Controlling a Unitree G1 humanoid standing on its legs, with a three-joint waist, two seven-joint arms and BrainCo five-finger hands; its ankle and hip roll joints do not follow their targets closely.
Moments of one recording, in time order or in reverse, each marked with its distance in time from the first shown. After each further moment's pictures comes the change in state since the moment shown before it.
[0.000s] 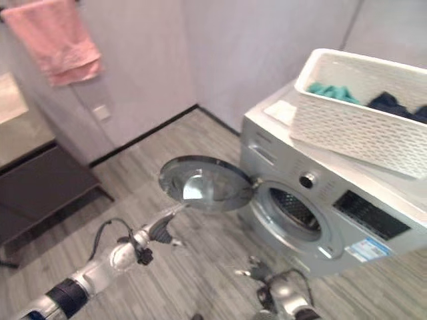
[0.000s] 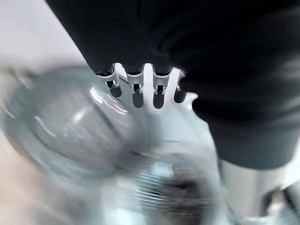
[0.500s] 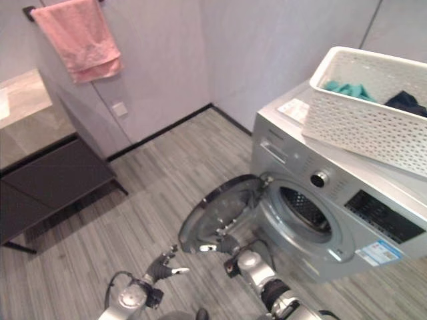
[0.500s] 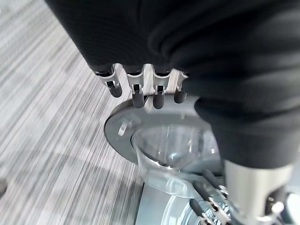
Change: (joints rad) left arm 0.226 -0.208 0.167 0.236 0.085 0.148 0.144; right arm -0.282 0.204 0.171 -0.162 0.088 0.036 -0.034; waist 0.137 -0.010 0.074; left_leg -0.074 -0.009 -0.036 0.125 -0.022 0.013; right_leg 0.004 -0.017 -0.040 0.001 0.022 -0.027
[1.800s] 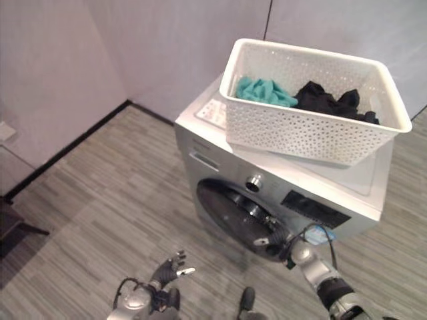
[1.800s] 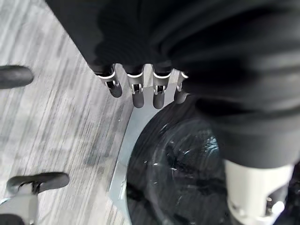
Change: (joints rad) left arm -0.019 -0.136 0.006 0.194 -0.238 -0.008 -0.097; right arm 0.051 -0.433 -0.101 -0.189 -0.270 -0.031 -0.011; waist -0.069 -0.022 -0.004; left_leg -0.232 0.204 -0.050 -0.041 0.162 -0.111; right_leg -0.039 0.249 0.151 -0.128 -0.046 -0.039
